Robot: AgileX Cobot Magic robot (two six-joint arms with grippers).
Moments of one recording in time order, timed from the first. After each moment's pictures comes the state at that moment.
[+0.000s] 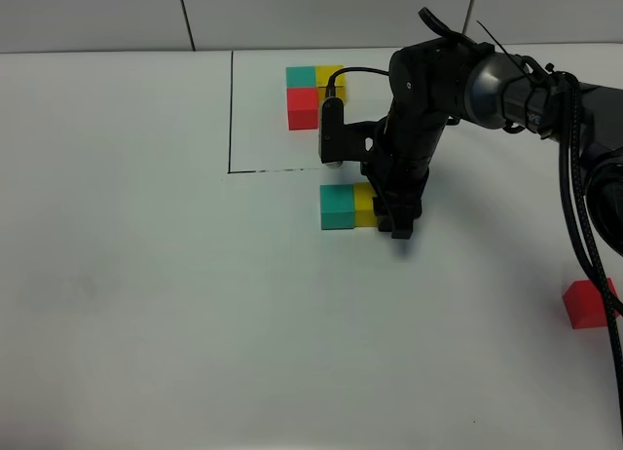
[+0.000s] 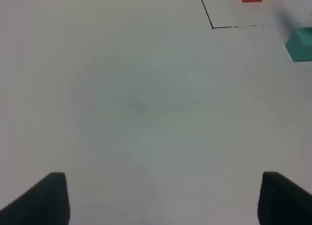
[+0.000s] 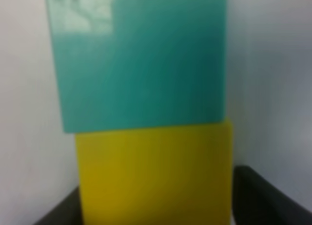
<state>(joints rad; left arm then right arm) -0.04 0.00 -0.50 -0.07 1.07 0.02 0.37 2.32 -1.73 0.09 0.92 -1.19</state>
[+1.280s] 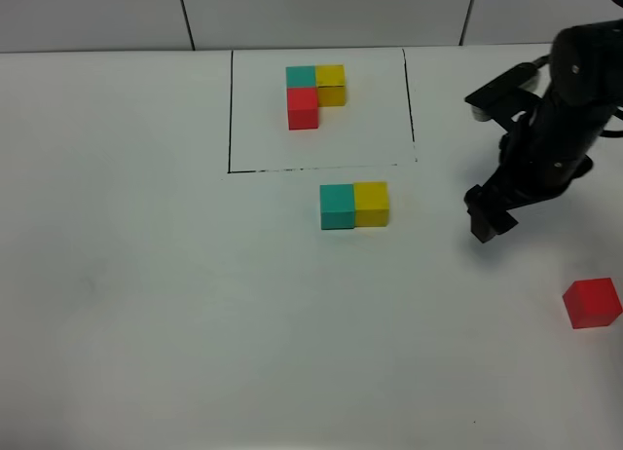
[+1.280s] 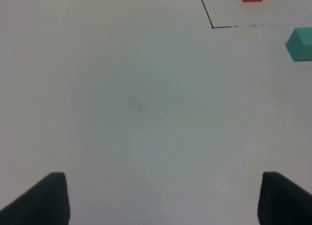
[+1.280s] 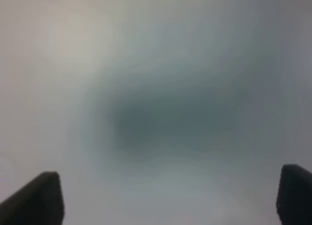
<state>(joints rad) -0.04 0.00 -0.50 -0.07 1.07 0.02 0.12 1.88 -1.23 0.05 0.84 -0.43</state>
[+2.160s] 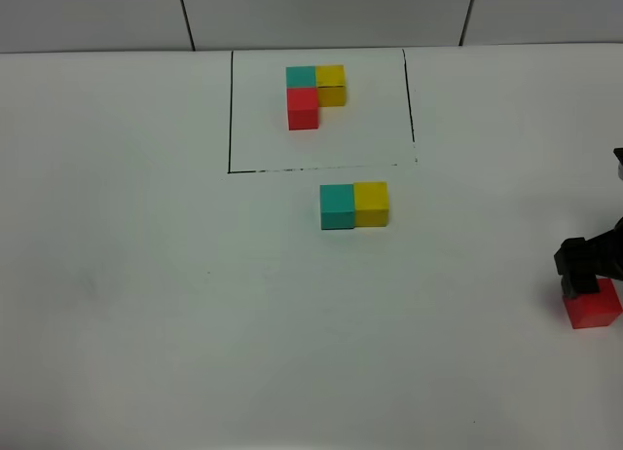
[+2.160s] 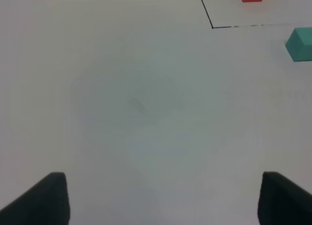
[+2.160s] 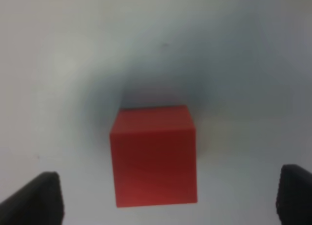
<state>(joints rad) -0.04 0.00 -0.50 -0.07 1.07 0.02 -0.05 1.58 -0.78 -0.02 0.68 -0.06</state>
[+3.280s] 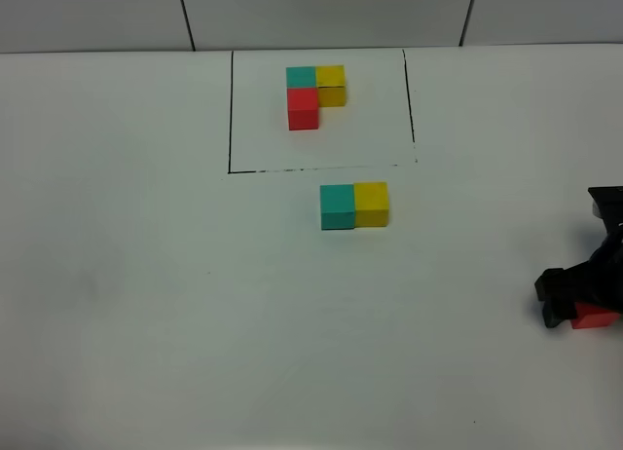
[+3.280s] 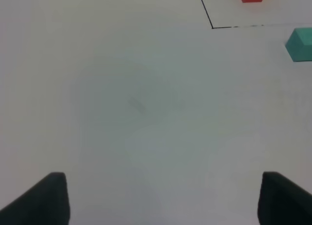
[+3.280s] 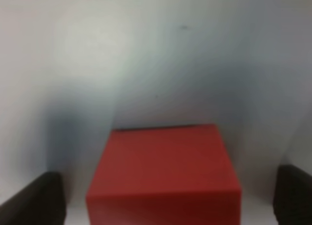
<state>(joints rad) -0.04 0.00 -0.50 -0.07 1.07 0.02 -0.07 1.79 -0.74 0.06 0.53 -0.12</state>
